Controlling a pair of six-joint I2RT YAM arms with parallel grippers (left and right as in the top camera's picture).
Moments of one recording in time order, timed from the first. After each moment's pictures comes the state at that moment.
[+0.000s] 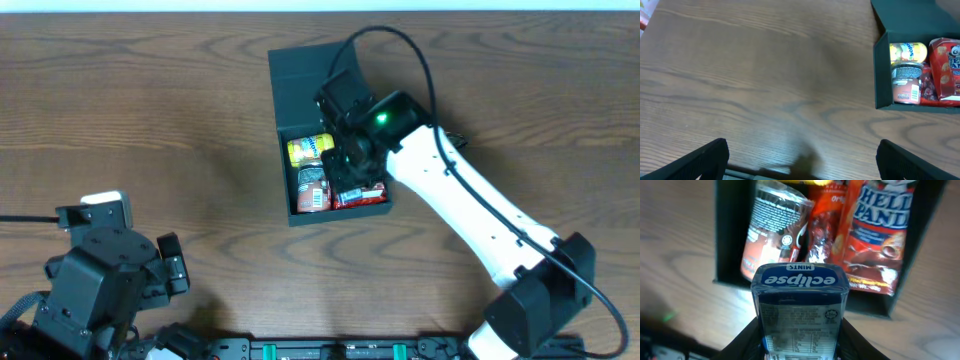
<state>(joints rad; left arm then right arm) -0.53 0.86 1.55 -1.69 -0.42 -0.57 0.65 1.78 1.60 -1.21 -0.08 0.40</state>
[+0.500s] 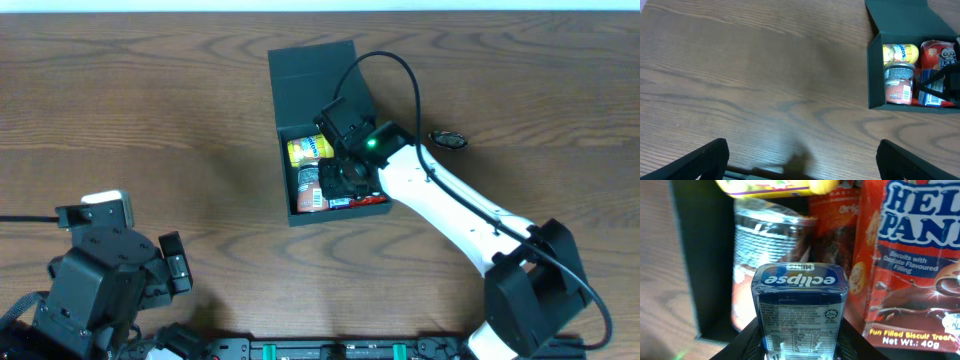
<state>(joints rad) -0.53 0.86 1.55 -1.68 -0.40 -0.59 0.65 1.78 1.35 -0.88 -0.08 0.56</state>
